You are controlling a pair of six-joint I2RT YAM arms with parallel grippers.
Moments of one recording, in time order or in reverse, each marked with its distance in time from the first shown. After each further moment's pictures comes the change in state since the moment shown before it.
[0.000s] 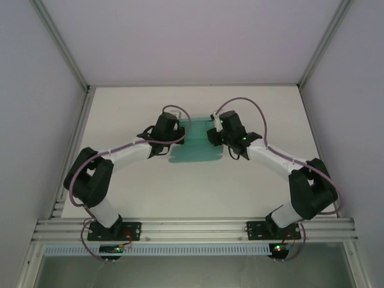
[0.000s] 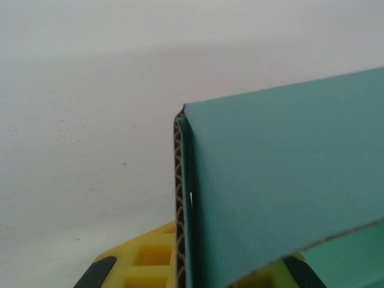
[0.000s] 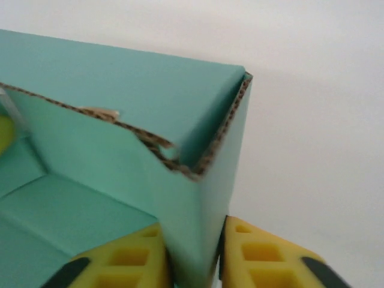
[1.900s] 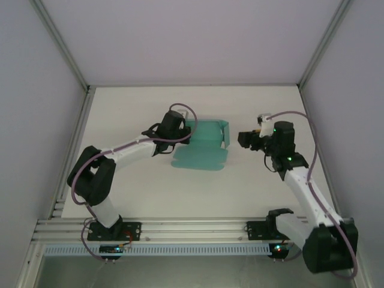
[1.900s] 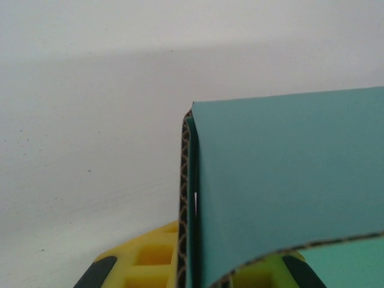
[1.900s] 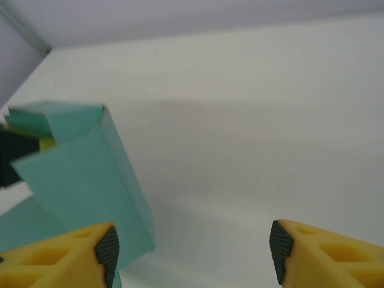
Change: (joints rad) left arm -0.022 0.031 0.077 -0.057 0.032 0.017; right arm -0.462 -0.513 -0.301 -0.033 -0.556 -0.025
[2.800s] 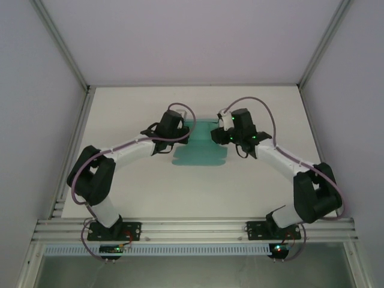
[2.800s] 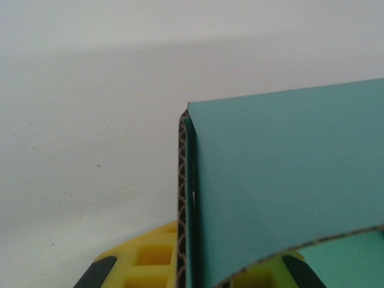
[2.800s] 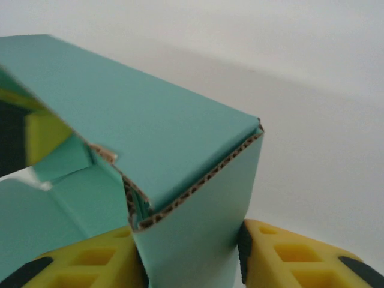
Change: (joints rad) left arm 0.014 0.000 0.000 -0.016 0.011 -0.001; right arm 0.341 0.444 0.262 0.045 0.259 -0.058
